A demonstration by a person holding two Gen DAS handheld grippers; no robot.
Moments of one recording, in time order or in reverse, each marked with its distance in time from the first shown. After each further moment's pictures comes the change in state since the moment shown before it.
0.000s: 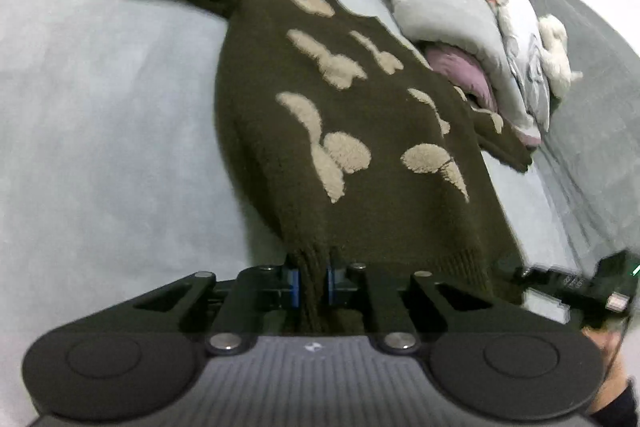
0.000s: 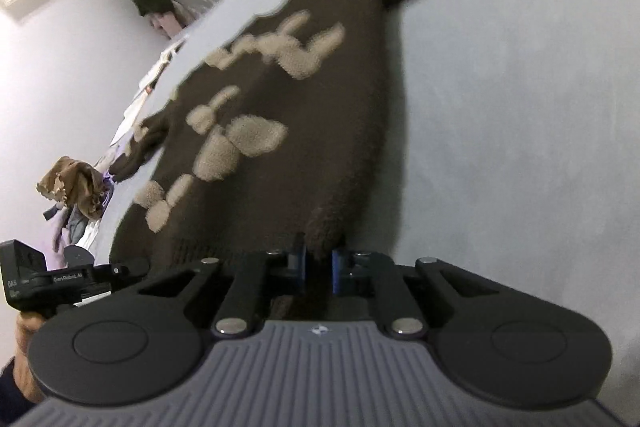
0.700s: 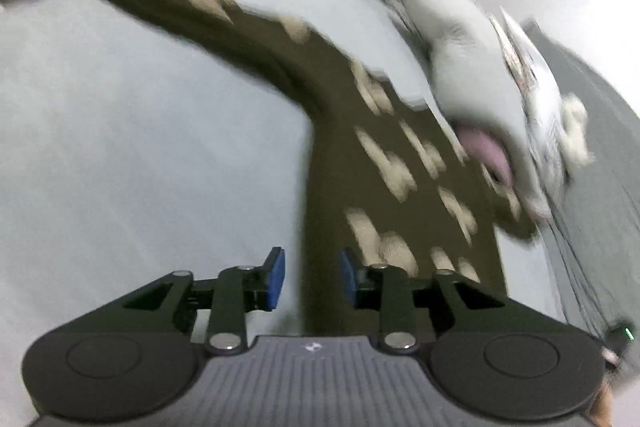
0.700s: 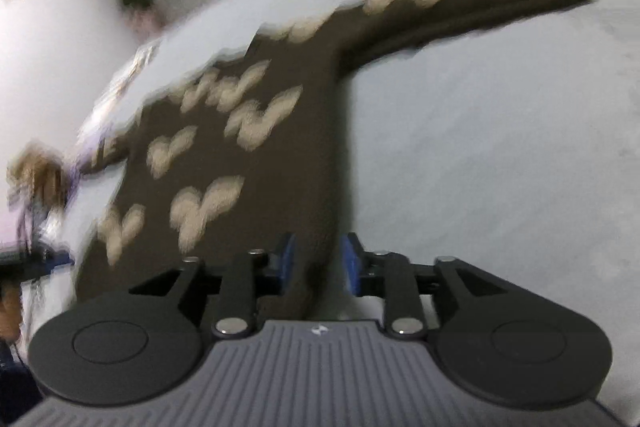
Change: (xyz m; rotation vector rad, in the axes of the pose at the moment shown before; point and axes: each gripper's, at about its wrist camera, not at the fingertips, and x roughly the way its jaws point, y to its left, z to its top) left arm -0.071 0.075 0.029 -0.227 -0.157 0.135; right arm -0.051 -0.036 0.045 0.042 -0.092 -0.176
